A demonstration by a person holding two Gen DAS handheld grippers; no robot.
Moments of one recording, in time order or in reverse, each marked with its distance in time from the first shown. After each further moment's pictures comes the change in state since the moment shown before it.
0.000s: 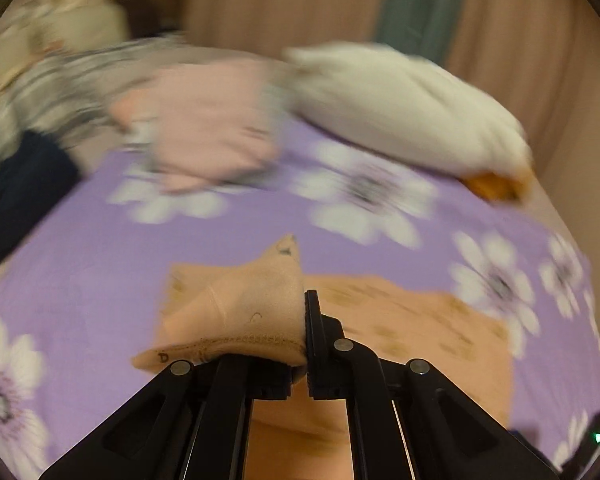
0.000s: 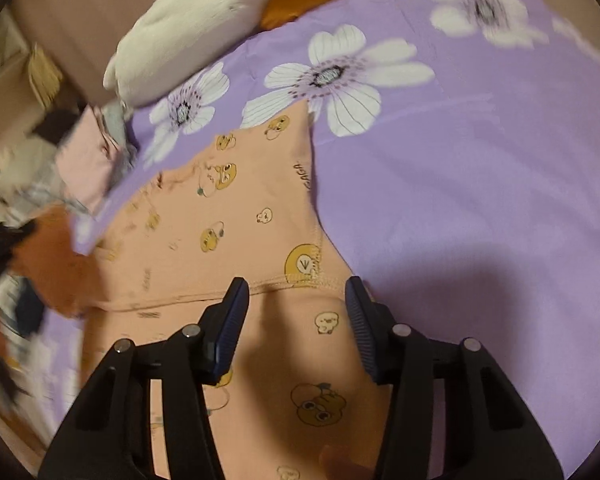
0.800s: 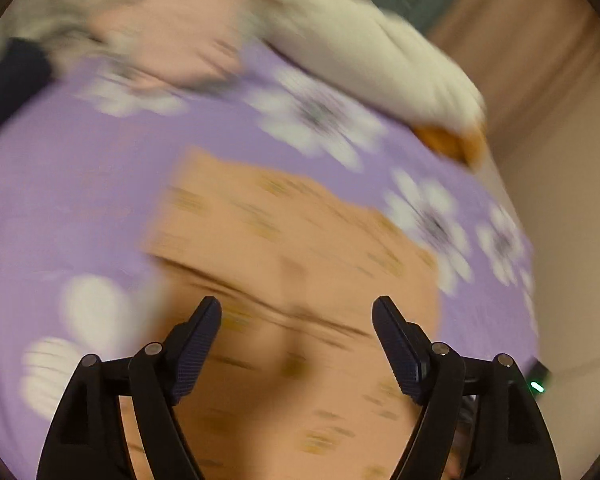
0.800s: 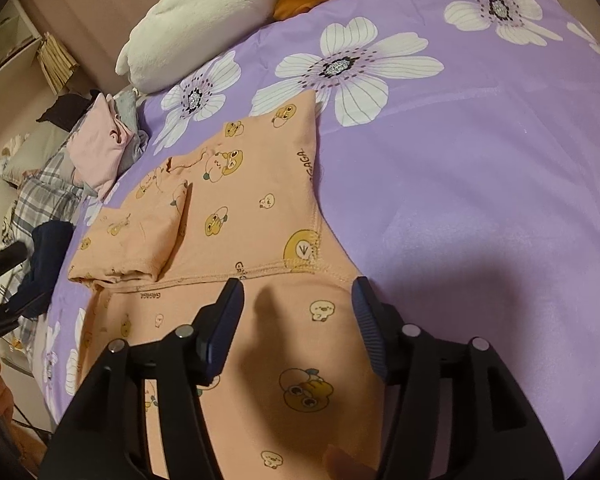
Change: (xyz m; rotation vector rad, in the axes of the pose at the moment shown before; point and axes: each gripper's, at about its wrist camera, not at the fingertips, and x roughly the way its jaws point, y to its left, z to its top) left arm -0.042 0.051 -0.041 -0.190 0.104 -0.108; right arm 0.001 0.003 -0.005 -0.081 0.026 0.009
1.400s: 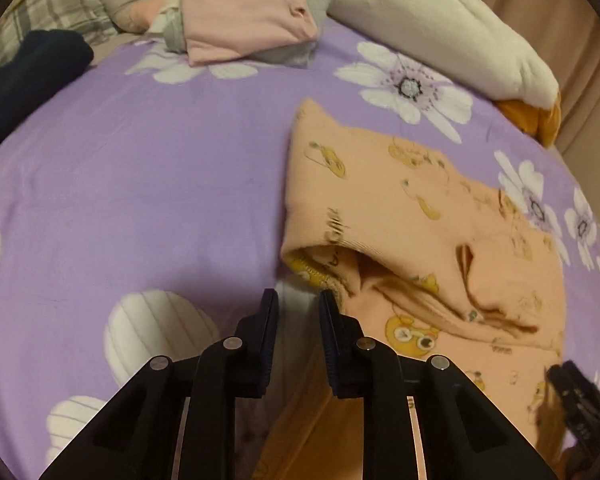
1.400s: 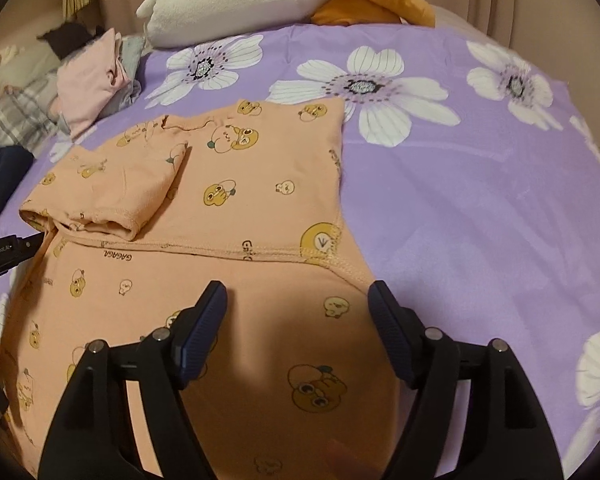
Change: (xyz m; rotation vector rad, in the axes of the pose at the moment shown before) left arm 0.080 0.060 -0.020 0.101 0.053 0.163; right arm 0.004 0.042 -0.009 -0.280 -0.029 -0.238
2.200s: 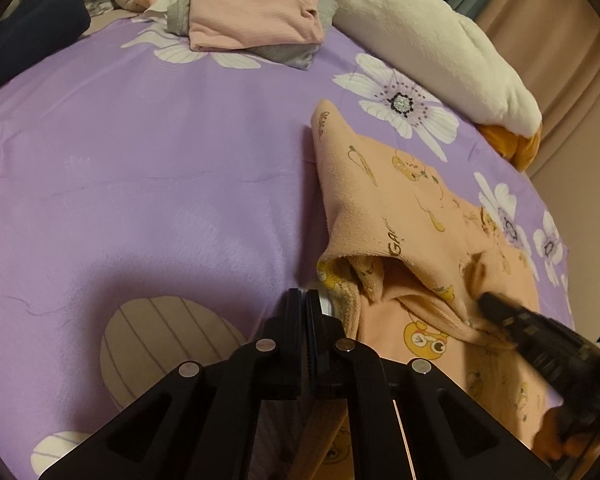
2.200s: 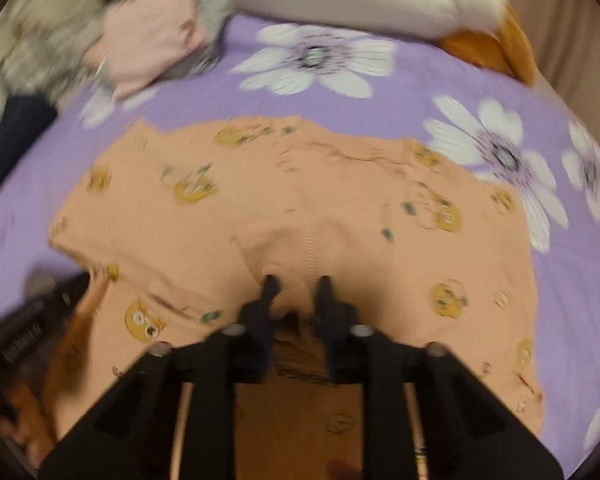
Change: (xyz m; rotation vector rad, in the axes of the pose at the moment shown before) left arm 0.009 0.040 0.002 -0.085 -0.023 -0.200; right arm 0.036 0.139 0.061 -0.118 0.042 0.050
